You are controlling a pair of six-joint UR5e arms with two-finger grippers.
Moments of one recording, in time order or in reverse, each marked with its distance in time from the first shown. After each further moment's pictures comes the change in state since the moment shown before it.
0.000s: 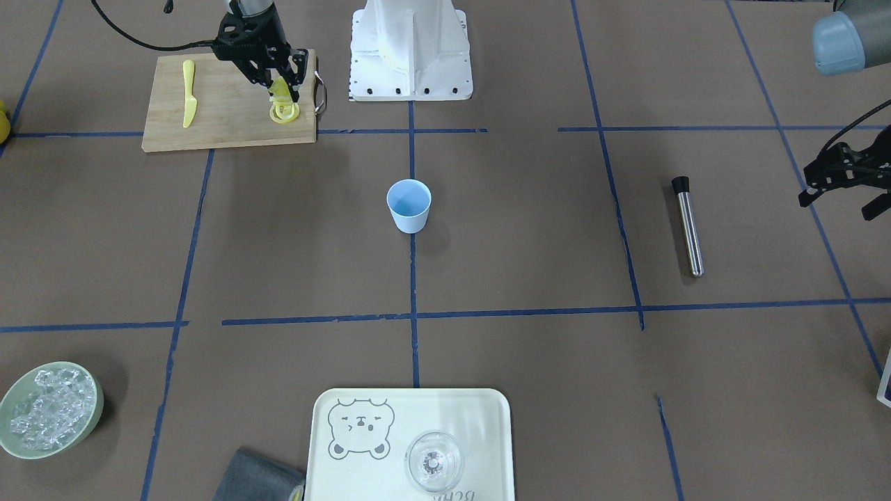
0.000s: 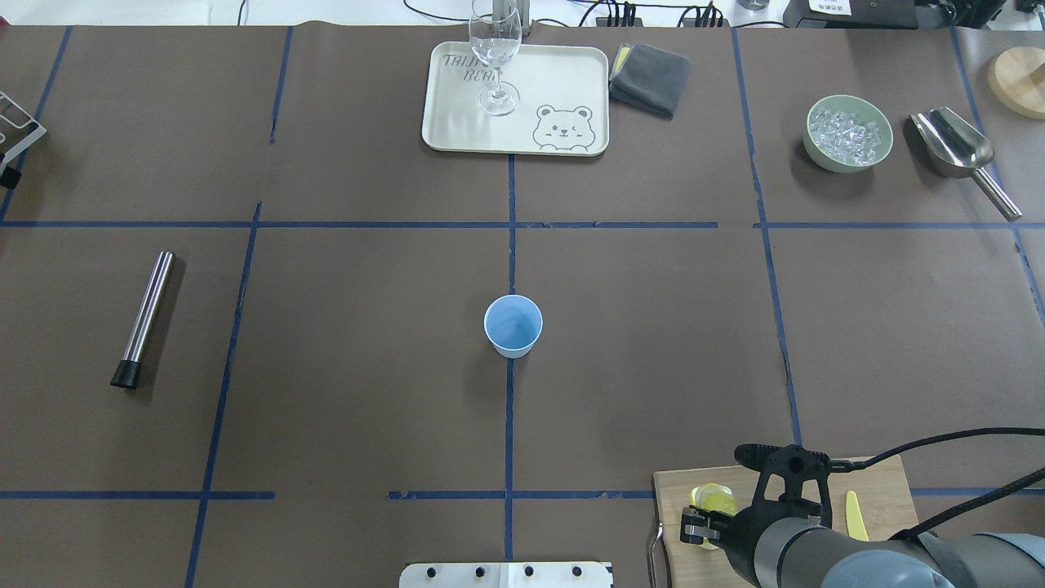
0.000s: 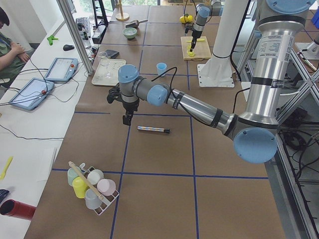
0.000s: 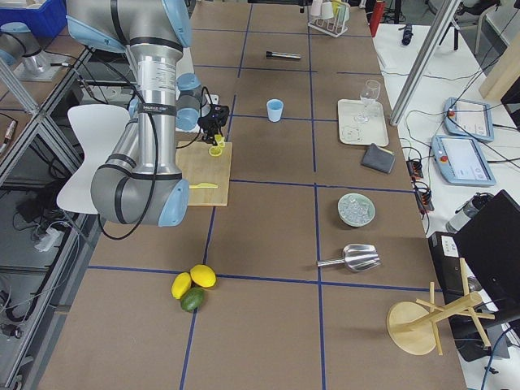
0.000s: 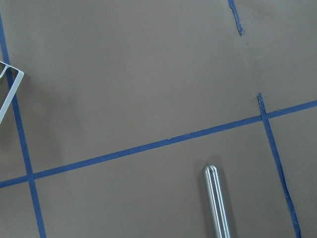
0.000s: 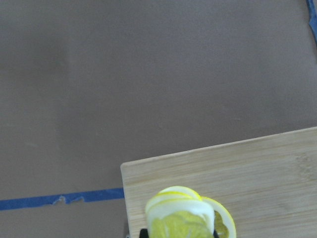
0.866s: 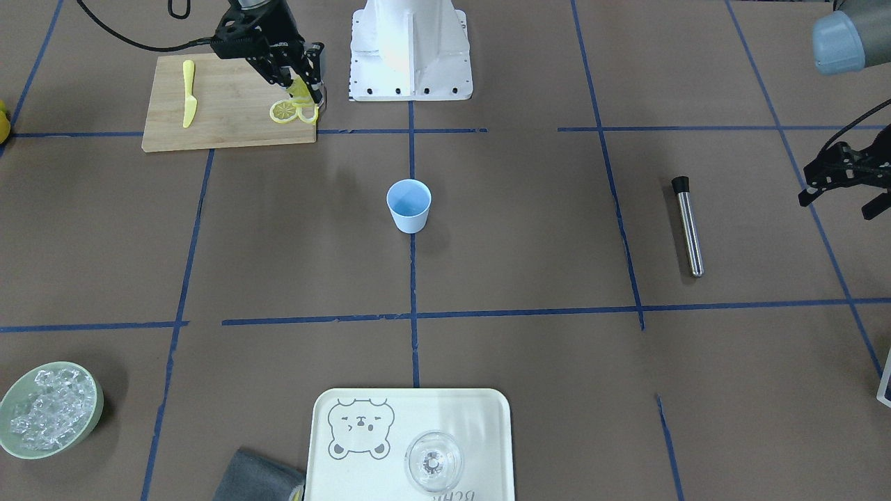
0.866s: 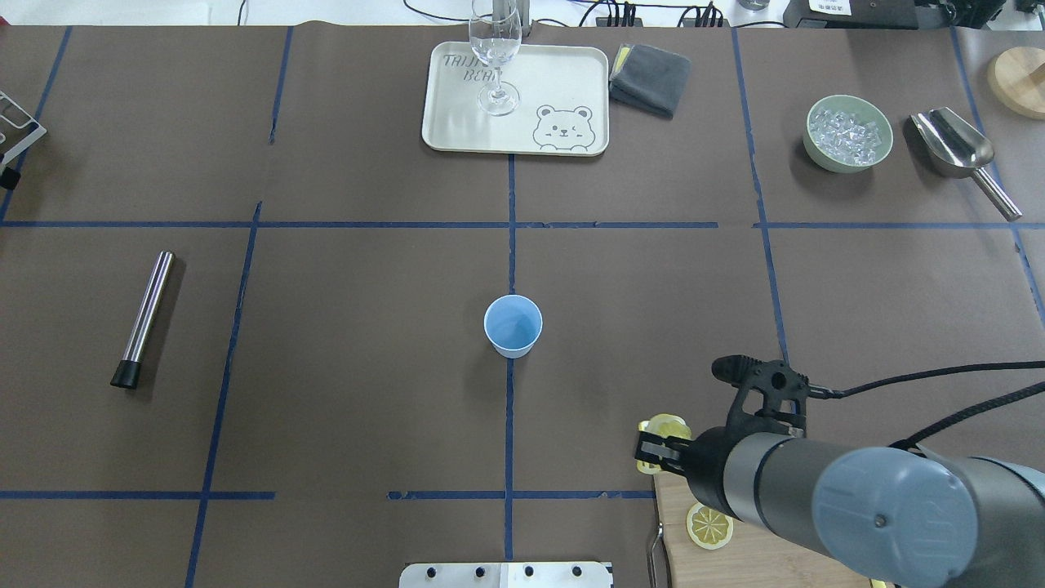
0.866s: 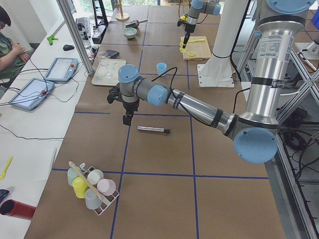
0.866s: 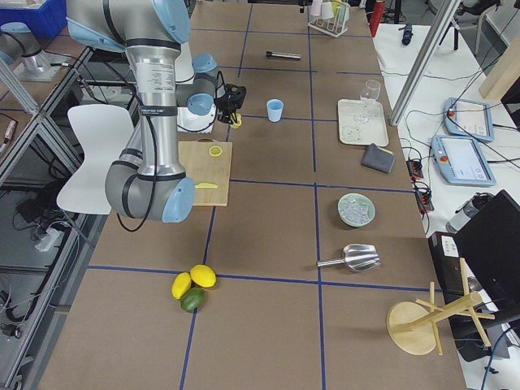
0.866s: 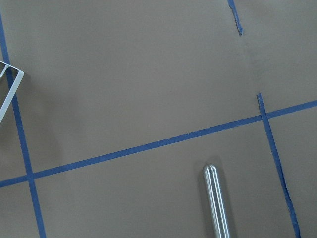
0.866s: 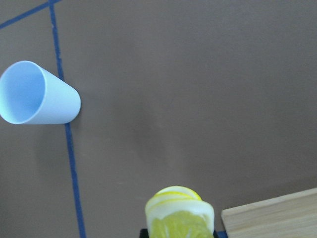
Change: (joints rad) left arm 0.000 0.003 -0.001 0.000 0.000 -0.001; right arm 0.193 0.210 0.000 -0.014 0.127 0.000
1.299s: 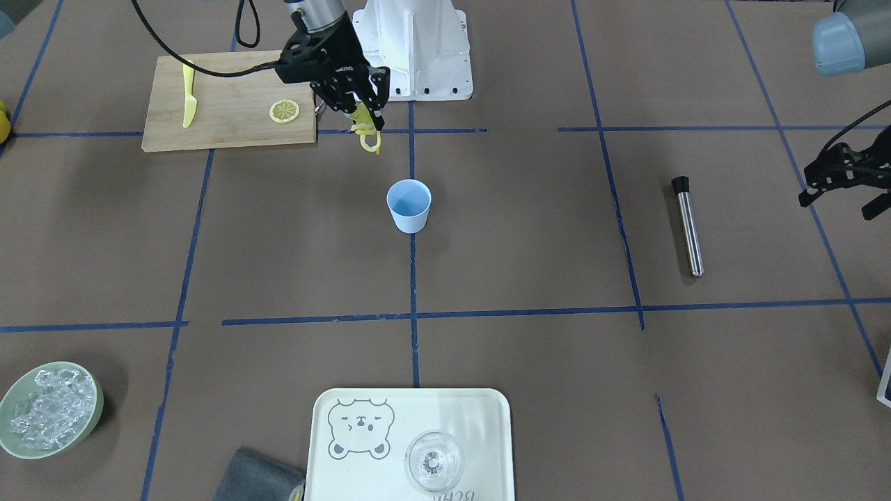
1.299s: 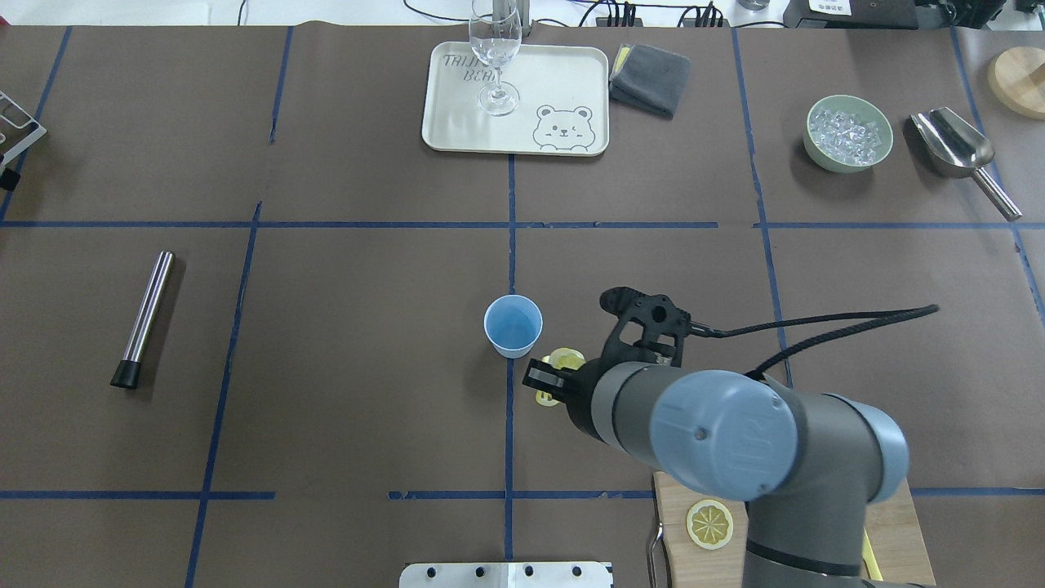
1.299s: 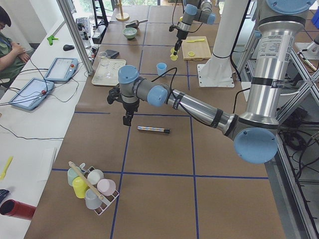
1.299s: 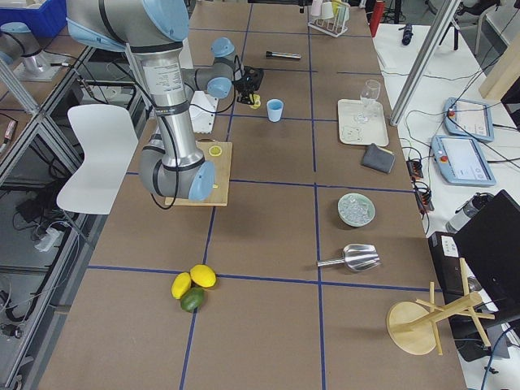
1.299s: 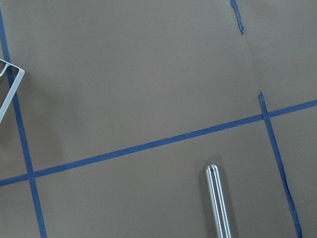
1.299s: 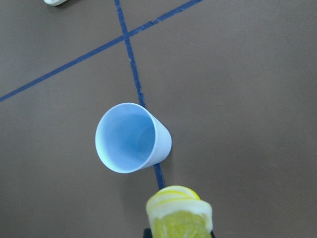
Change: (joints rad) left arm 0.000 0.001 0.003 0.000 0.000 0.001; right arm 0.083 0.309 -0.217 -0.048 0.001 0.001
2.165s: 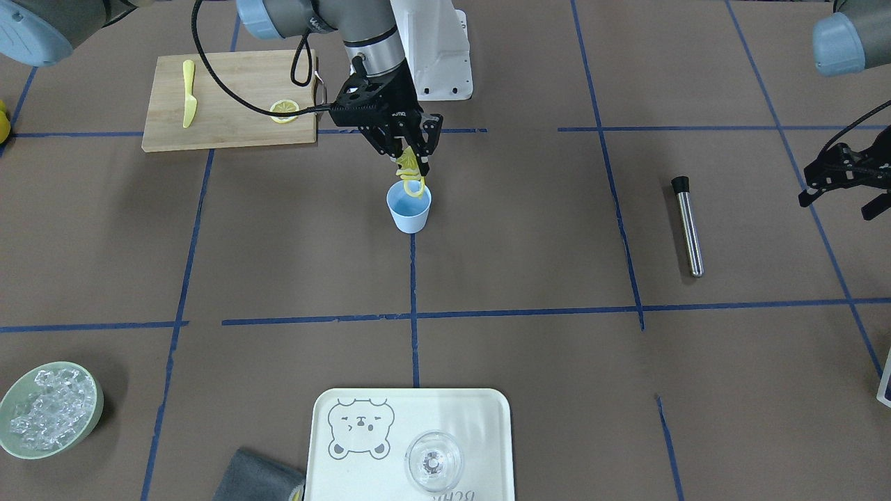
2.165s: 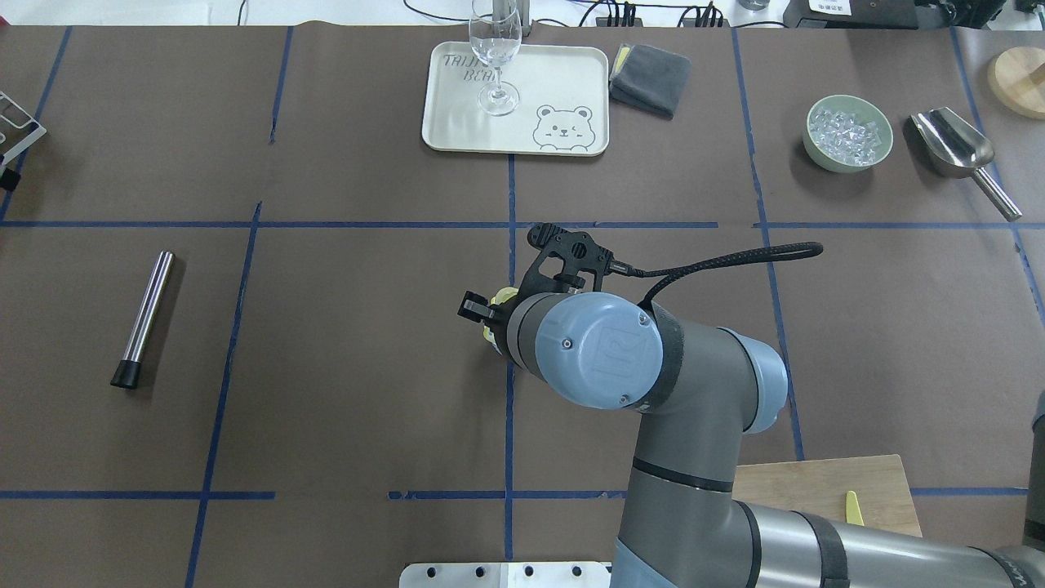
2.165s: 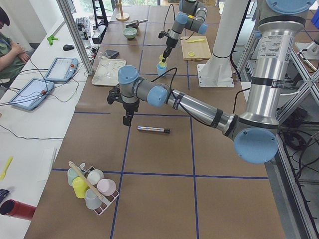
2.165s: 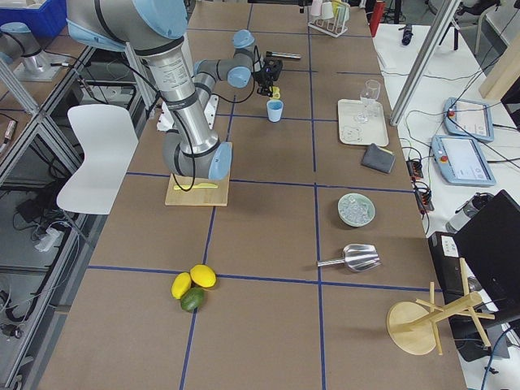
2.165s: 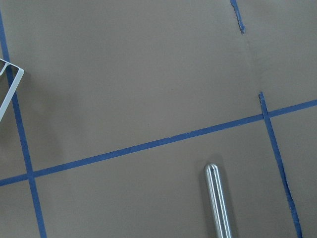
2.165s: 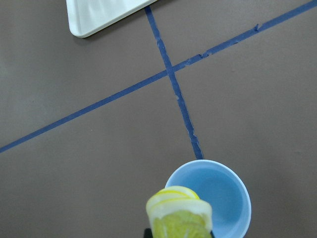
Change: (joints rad) left arm 0.000 0.000 0.002 0.000 -0.002 0.000; right arm 0.078 0.182 -0.202 0.002 0.003 -0.011
